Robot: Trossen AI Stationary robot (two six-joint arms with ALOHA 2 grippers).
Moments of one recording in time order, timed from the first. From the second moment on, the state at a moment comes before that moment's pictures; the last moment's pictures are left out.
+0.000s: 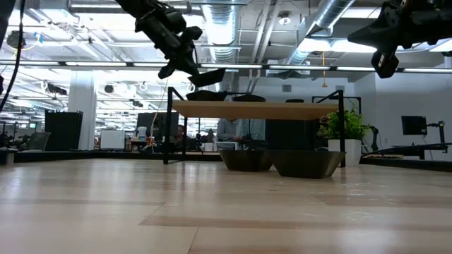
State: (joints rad) left arm 0.80 1.67 1.60 -0.77 0.43 -0.21; right arm -0.36 0.24 0.37 -0.23 -0.18 0.52
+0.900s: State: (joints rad) left arm 0.79 1.74 1.66 -0.86 0.36 -0.16; right arm -0.36 0.24 0.37 -0.23 -0.18 0.52
